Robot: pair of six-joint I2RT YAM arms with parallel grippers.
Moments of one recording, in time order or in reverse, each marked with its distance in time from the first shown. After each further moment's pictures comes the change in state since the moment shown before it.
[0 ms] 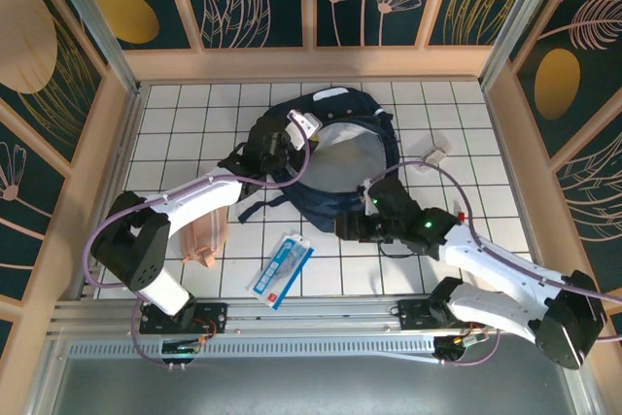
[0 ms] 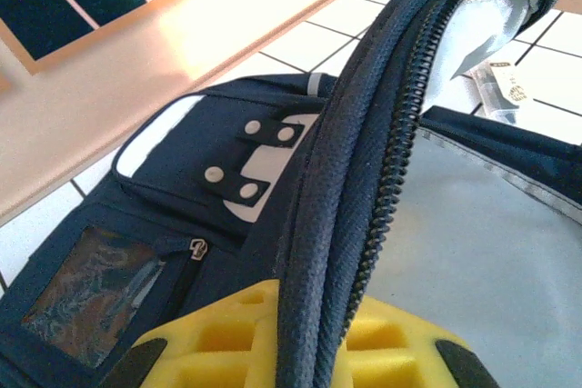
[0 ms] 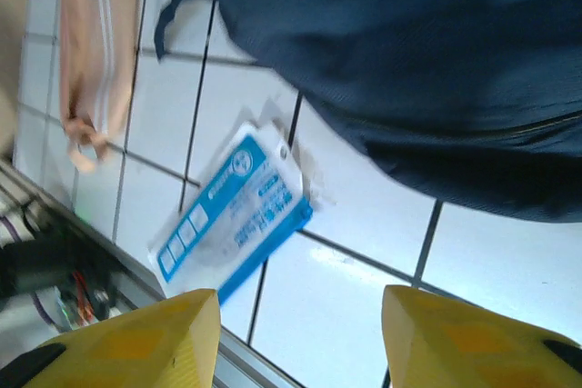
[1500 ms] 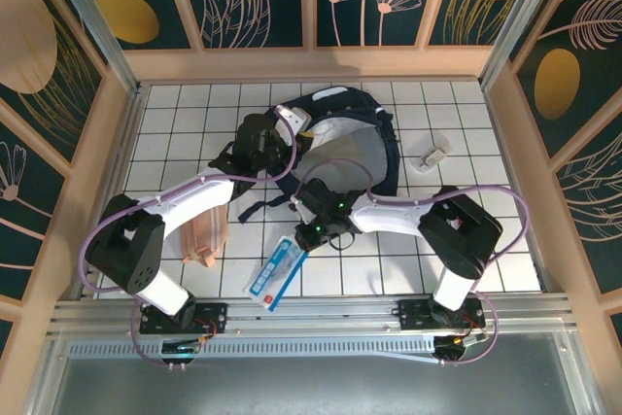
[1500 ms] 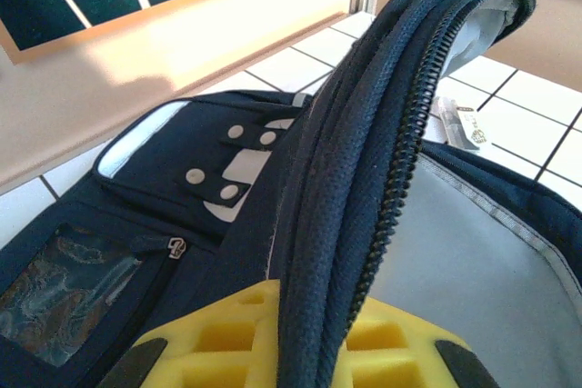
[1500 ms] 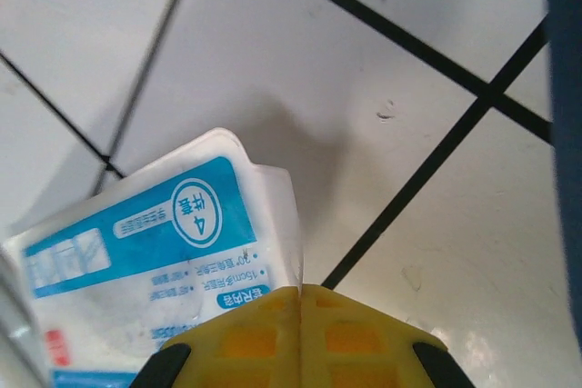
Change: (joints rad) left arm 0.050 -0.037 -0.035 0.046 0.113 -0.116; right arm 0.139 0.657 0.299 0.125 -0.049 -0.270
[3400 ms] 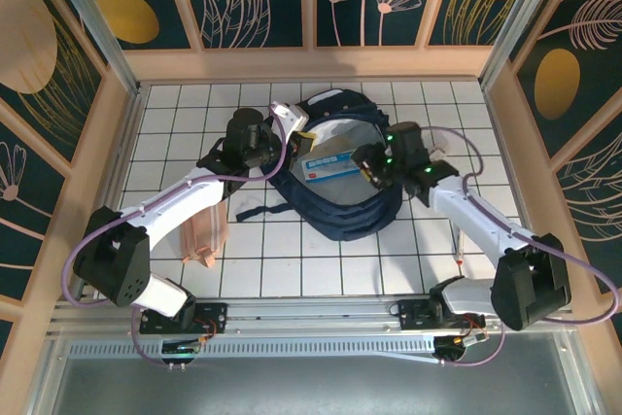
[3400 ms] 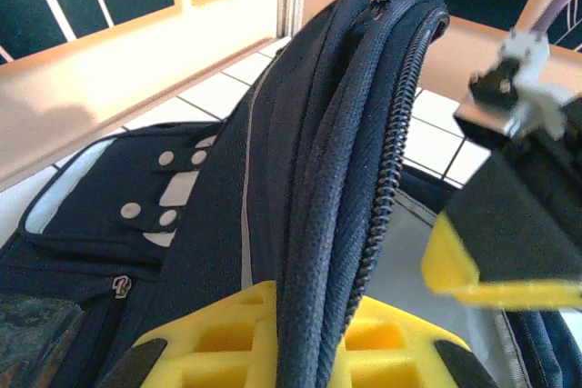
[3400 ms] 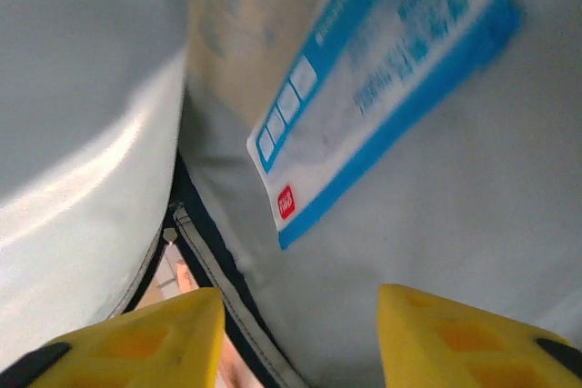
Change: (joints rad) left arm 0.013 -0.080 0.024 -0.078 0.184 -0.016; right arm -0.447 -0.359 -0.048 0.001 0.110 0.849
